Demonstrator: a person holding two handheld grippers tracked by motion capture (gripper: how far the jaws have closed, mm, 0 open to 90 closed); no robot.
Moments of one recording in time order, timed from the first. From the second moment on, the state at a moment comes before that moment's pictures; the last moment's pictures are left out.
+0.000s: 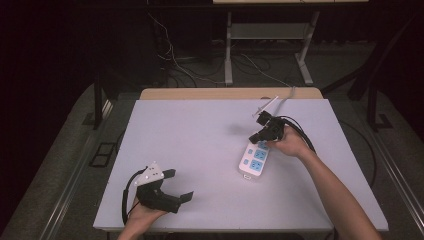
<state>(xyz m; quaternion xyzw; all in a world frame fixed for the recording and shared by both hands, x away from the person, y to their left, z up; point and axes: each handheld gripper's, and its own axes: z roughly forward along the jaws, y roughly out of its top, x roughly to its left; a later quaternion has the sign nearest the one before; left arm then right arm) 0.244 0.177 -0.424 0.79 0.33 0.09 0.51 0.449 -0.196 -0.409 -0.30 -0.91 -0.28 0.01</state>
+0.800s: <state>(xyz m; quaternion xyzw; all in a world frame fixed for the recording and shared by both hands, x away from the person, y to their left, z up) 0.246 0.176 -0.424 0.79 0.33 0.09 0.51 0.439 -0.208 -0.385 -0.31 -0.90 -0.30 -0.01</state>
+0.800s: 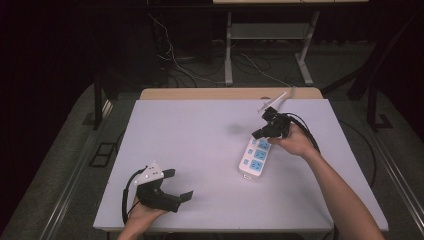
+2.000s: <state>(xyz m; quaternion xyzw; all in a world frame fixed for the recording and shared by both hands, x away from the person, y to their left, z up) 0.244 0.173 -0.423 0.79 0.33 0.09 0.51 0.338 -0.279 -0.355 -0.41 -0.81 -0.41 -0.07</state>
